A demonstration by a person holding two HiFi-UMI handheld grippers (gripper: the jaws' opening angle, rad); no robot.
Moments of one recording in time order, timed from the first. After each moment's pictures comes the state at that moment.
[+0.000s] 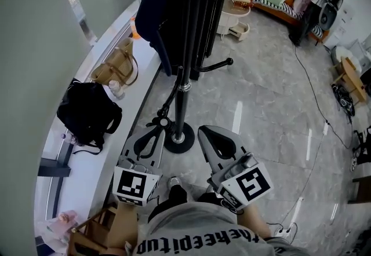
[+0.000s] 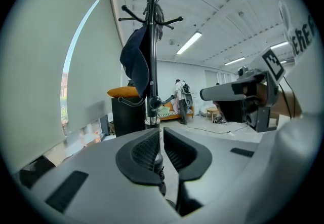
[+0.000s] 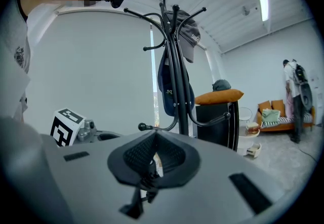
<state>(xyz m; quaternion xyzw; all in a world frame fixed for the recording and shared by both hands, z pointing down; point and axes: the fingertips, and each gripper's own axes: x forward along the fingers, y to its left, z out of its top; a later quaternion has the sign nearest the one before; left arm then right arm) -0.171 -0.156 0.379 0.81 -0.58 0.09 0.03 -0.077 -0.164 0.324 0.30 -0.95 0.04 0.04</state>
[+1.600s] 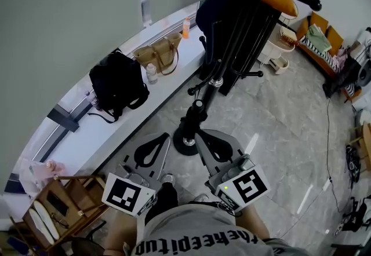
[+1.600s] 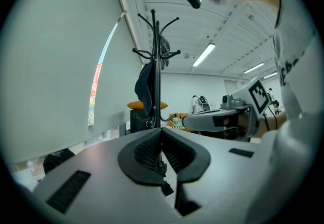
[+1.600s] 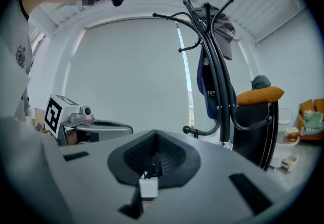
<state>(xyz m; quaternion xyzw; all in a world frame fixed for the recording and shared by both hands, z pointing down) -0.151 -0.050 0.321 0.73 -0.68 0.01 0.01 -0.100 -0.092 0.312 0.10 -0.99 0.01 0.04</state>
